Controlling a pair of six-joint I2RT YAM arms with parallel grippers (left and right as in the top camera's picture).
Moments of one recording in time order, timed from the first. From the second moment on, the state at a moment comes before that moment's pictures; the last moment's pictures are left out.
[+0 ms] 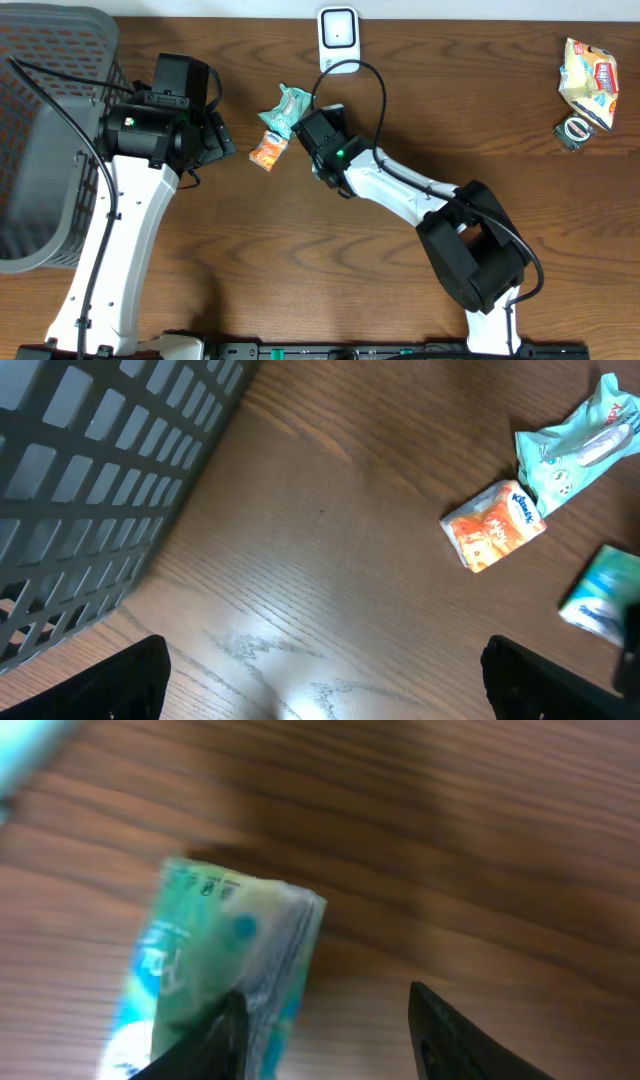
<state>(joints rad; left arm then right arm) -0.16 1.47 1.50 -1.26 -0.27 -0.54 0.69 2.07 1.41 -0.50 0.42 0.40</state>
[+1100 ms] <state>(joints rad) -0.16 1.47 1.50 -1.26 -0.27 -0.54 0.57 2.08 1.41 -0.47 -0.03 0.64</state>
